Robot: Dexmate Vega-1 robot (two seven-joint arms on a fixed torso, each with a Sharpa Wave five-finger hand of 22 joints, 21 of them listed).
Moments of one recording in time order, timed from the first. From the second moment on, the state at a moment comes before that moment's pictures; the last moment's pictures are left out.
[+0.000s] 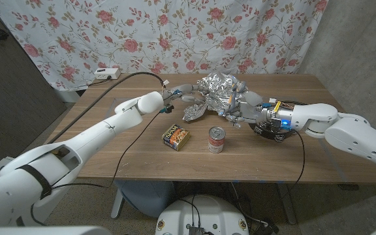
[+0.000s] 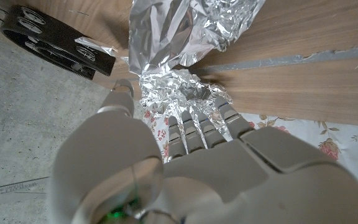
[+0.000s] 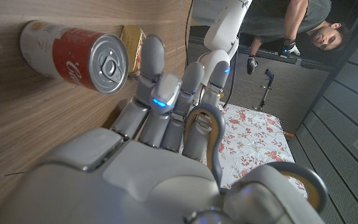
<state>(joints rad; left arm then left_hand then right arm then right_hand) 0.44 0.58 0.79 -1.34 0.21 -0.15 -0.17 0.90 0.08 0.29 -0.15 0.18 0.22 -0.09 0.19 0.19 0.22 -0.07 0.20 0.28 0.12 -0.06 0.17 0.18 0.22 0.05 0.19 0.18 -1.01 -1.08 -0.32 -2.03 0.95 -0.15 0.51 0.02 -0.05 -0.31 0.15 0.41 1.13 0.03 0.22 0.42 0.95 -0.01 1.10 0.81 1.04 -0.13 1.49 1.22 0.96 -0.14 1.42 0.43</state>
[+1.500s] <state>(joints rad) 0.38 0.52 0.87 -1.23 0.29 -0.16 -0.15 0.89 0.08 0.29 -0.15 0.18 0.22 -0.10 0.19 0.19 0.22 -0.07 0.21 0.26 0.09 -0.06 0.18 0.17 0.19 0.07 0.19 0.18 -1.00 -1.08 -0.32 -2.02 0.95 -0.15 0.52 0.03 -0.03 -0.33 0.16 0.41 1.13 0.03 0.22 0.42 0.95 -0.01 1.12 0.81 1.04 -0.13 1.49 1.22 0.96 -0.14 1.42 0.42</state>
